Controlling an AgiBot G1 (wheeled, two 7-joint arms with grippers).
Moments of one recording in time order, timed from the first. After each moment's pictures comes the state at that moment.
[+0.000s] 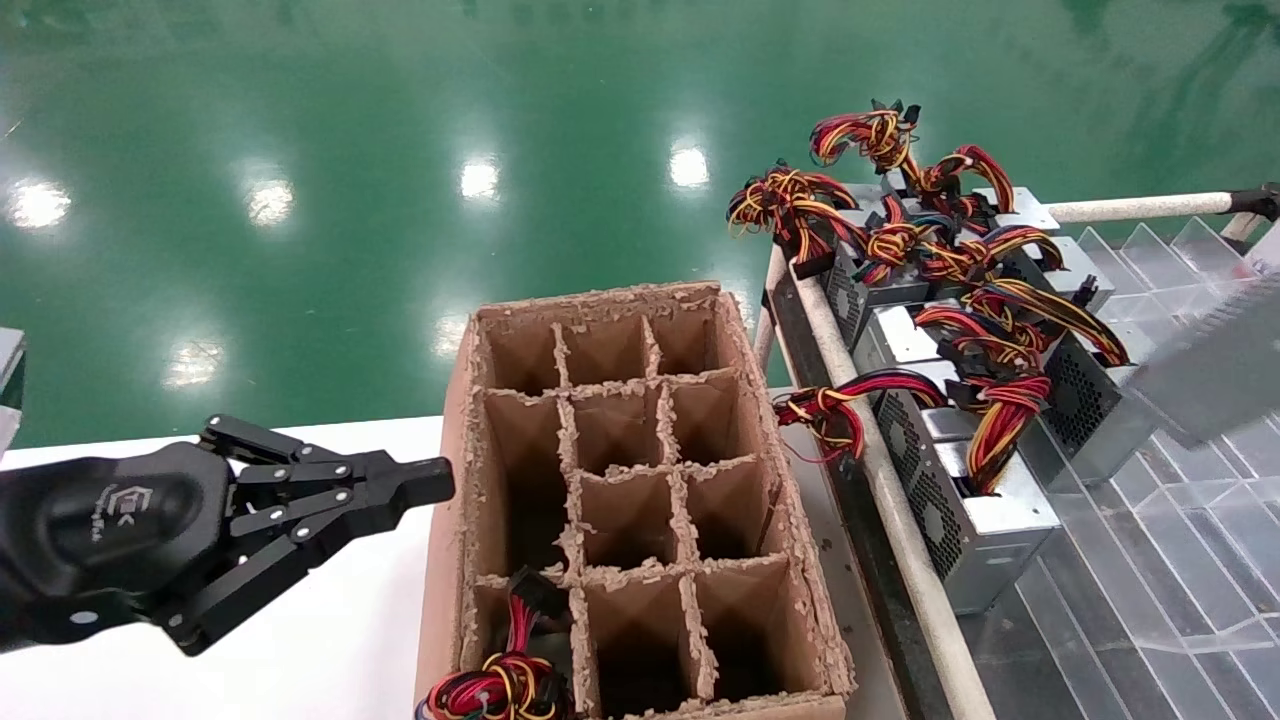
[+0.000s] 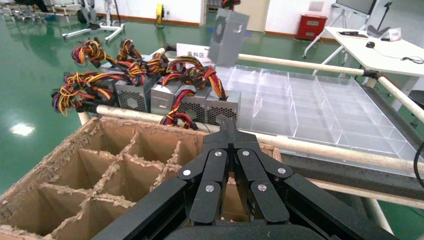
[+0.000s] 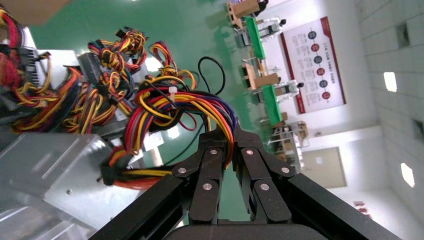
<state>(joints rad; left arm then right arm) -1.08 0.53 0.42 -1.20 0.60 1.38 -0.10 1.23 -0.16 0.11 1.00 -1.07 -1.37 -0.54</state>
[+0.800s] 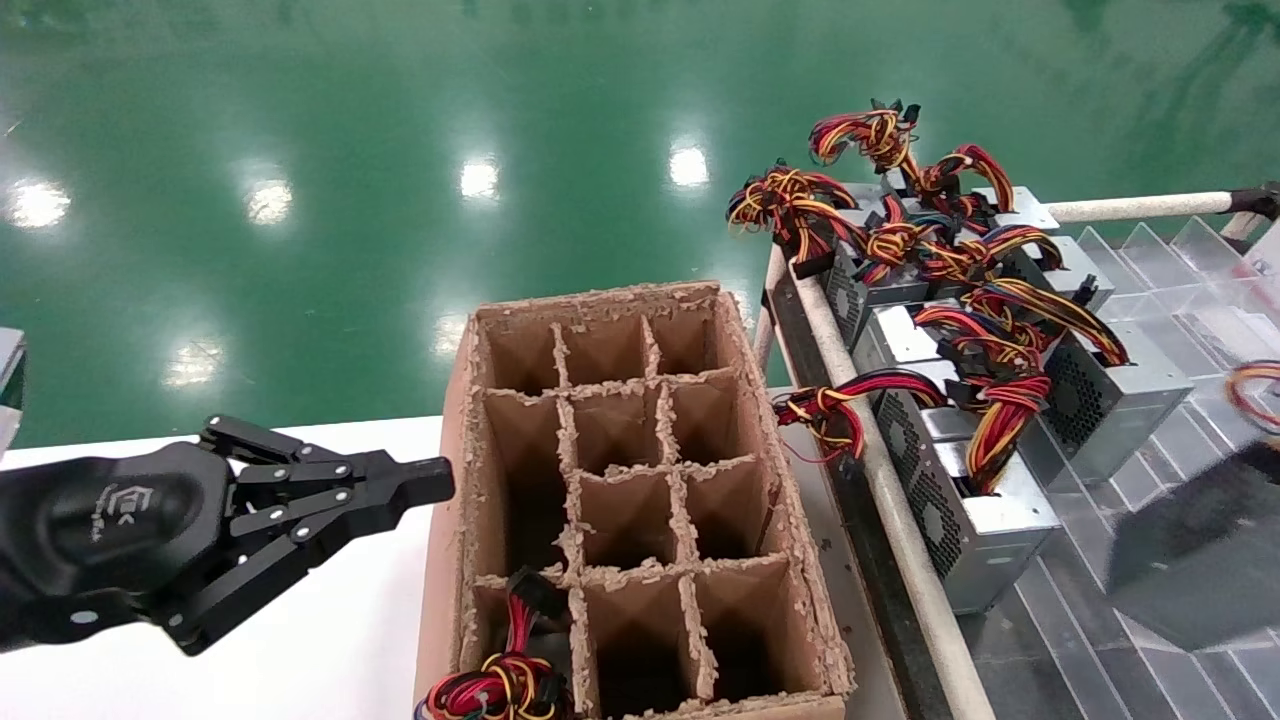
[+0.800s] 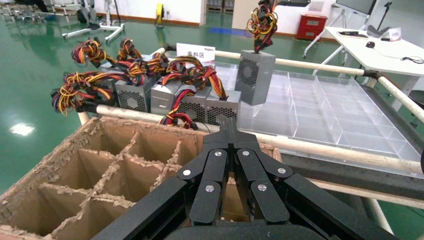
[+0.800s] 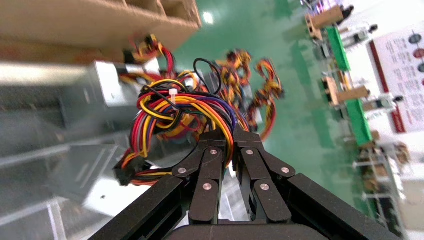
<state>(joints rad) -1.08 0.53 0.42 -1.20 0.60 1.38 -0.10 1.13 -0.03 -0.06 0.87 -0.91 -1.59 -0.61</state>
